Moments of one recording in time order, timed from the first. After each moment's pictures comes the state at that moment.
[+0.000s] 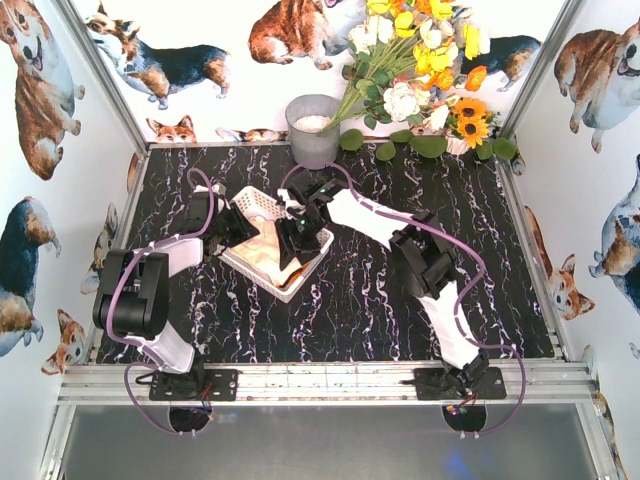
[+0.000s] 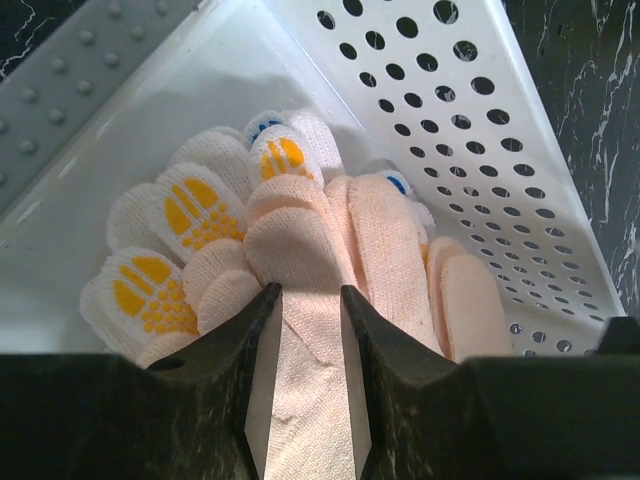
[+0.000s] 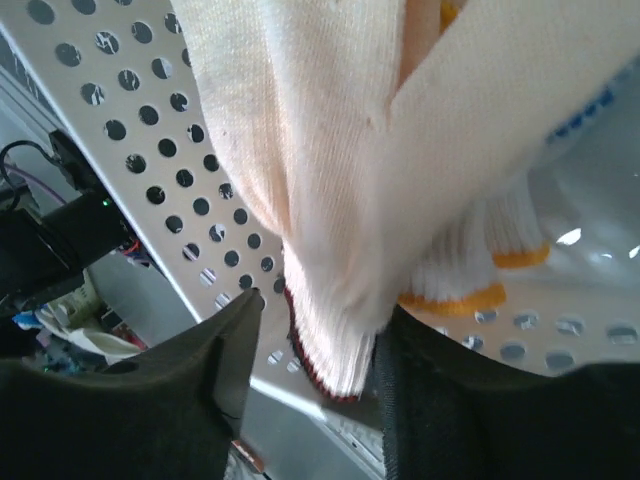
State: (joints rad) left arm -0.09 1.64 0.78 0.15 0.31 -0.61; right arm 0.72 2.24 1.87 -0.86 -0.60 0.42
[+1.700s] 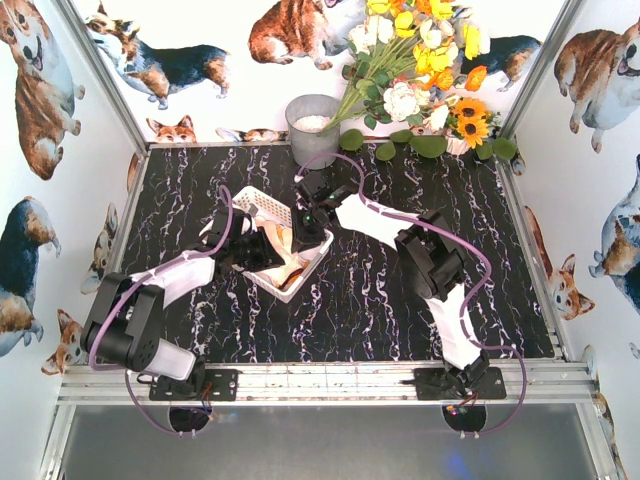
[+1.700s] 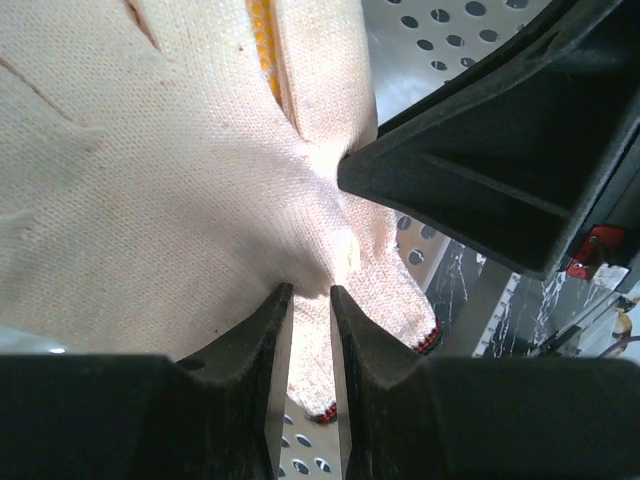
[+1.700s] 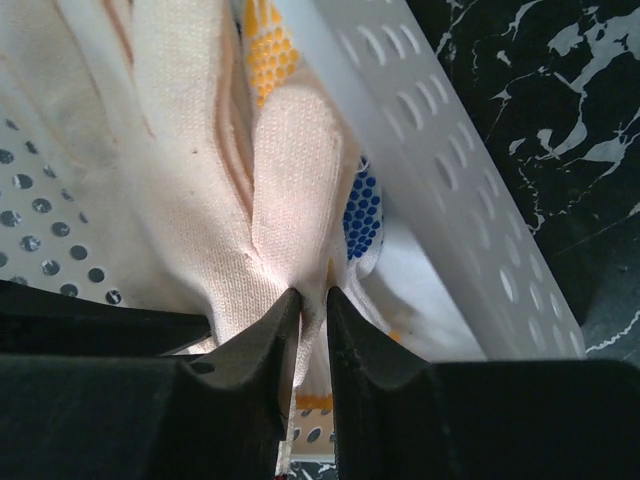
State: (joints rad) left arm -0.31 1.45 0.69 -0.05 0.40 -0.67; right arm 0.70 2.15 1.71 -0.57 -0.28 0.55
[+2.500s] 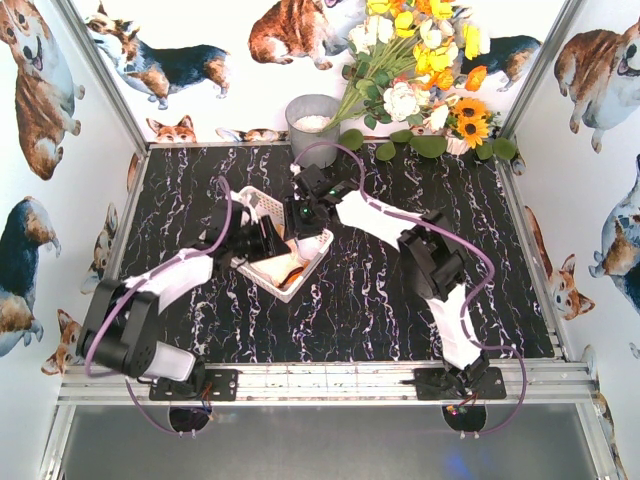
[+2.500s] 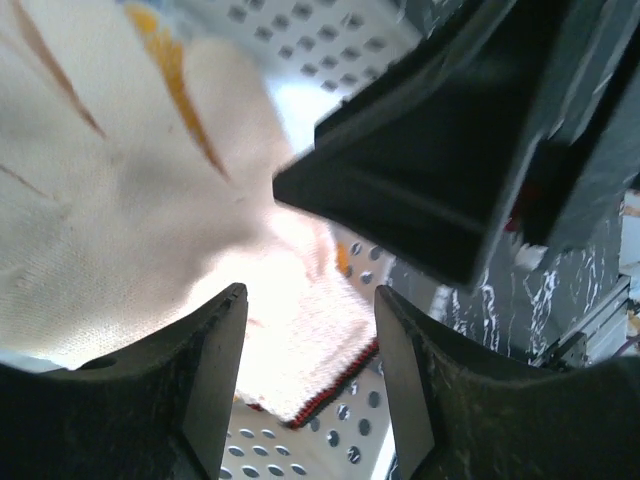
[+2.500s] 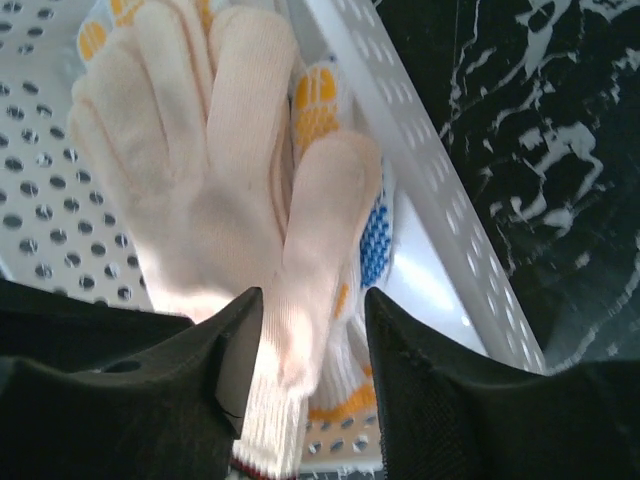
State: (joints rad) left arm -0.32 1.43 0.72 -0.01 0.39 -0.62; right arm 0.70 2.16 1.76 -0.52 -0.23 0.49
